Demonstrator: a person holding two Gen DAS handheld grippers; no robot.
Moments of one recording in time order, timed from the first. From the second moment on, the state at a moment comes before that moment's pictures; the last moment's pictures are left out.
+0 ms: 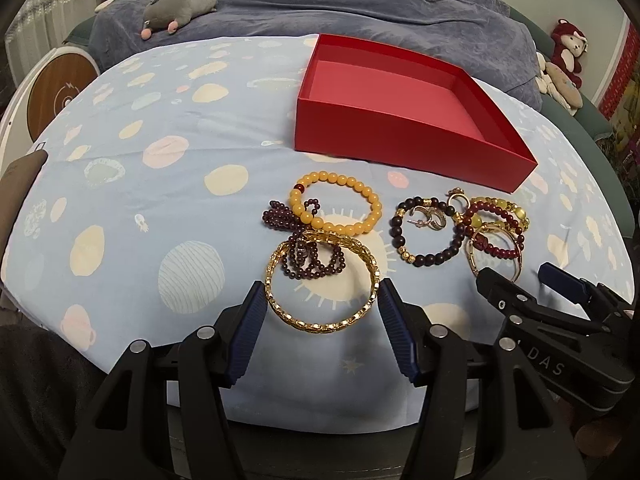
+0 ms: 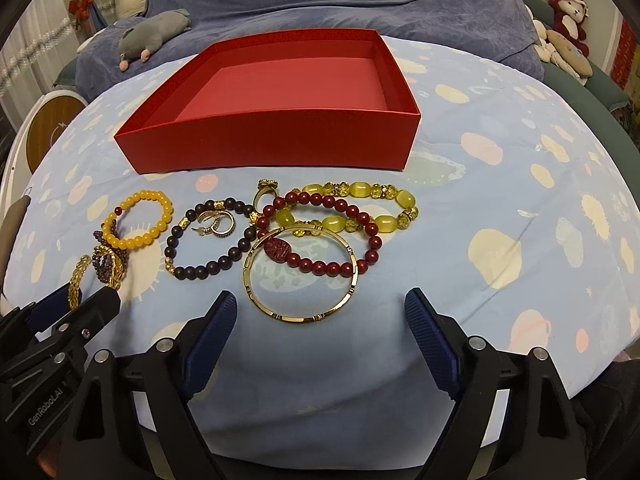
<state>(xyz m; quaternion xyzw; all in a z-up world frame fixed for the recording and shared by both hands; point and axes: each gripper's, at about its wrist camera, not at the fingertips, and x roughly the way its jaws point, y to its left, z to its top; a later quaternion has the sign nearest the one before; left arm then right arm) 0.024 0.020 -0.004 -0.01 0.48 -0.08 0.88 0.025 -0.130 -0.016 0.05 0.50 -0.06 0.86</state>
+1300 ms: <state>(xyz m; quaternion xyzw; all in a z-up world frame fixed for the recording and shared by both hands) 0.023 0.024 -0.008 -0.03 0.49 -0.09 0.87 0.040 -0.127 -0.015 0.05 0.51 -0.05 0.86</state>
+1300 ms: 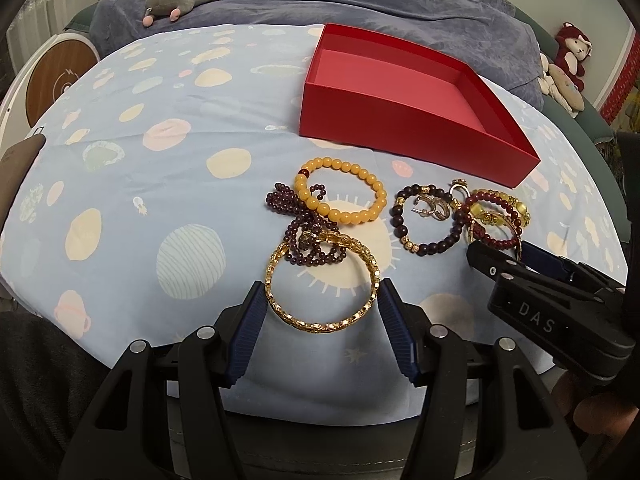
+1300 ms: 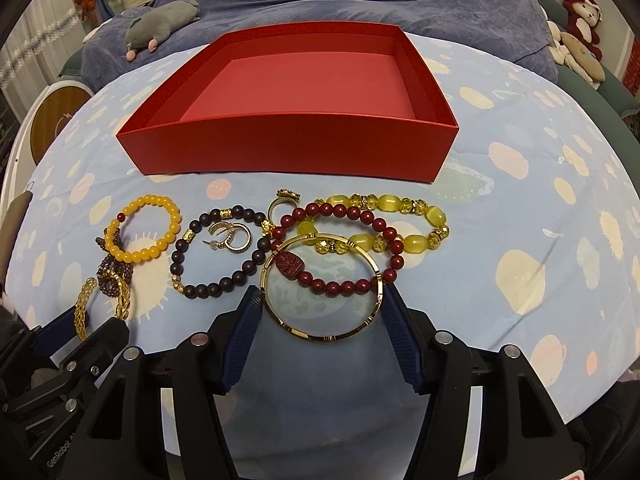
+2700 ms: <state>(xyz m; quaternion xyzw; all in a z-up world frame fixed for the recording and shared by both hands) 0.054 0.000 0.065 -0.02 0.43 -0.14 0.89 0.044 -0.167 0.075 0.11 0.42 -0.01 0.90</state>
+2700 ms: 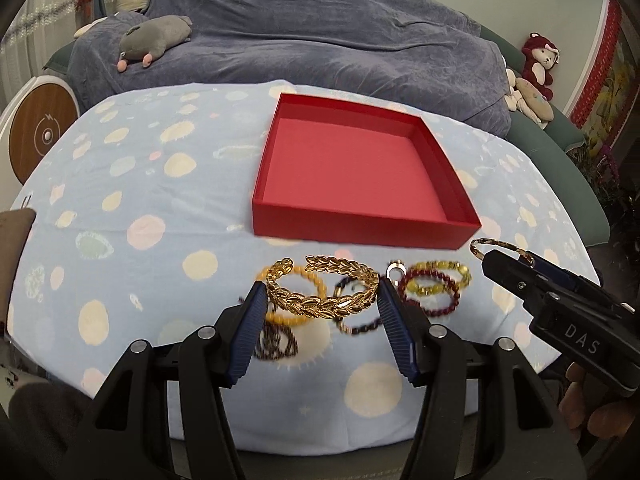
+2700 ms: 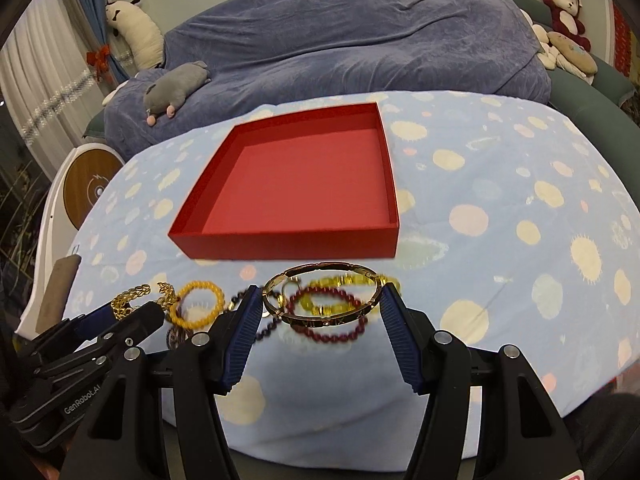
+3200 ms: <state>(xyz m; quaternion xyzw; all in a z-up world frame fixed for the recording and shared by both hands) 0.222 -0.046 0.067 0.02 0.43 -0.14 0.89 0.207 -0.184 0.079 0.08 0.42 0.00 0.91</state>
